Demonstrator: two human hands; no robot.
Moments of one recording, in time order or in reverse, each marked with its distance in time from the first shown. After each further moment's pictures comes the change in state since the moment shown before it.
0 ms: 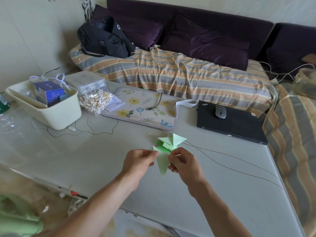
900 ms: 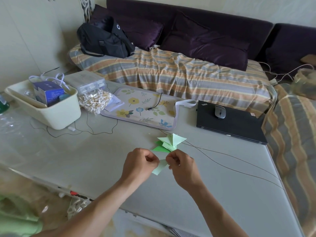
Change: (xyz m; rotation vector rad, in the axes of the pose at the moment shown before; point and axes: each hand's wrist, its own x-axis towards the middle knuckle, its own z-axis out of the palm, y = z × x) left_hand -0.004 0.002 0.000 0.572 0.036 0.318; right_hand 0.003 0.004 0.007 -0.349 0.053 -0.203
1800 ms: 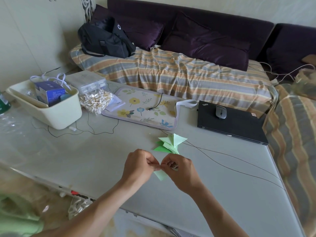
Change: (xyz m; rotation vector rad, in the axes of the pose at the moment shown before) left_hand -0.003 -0.001 -0.003 -0.028 -0.093 -0.048; right_hand -0.004 0.005 0.003 -0.043 -0.093 -0.207
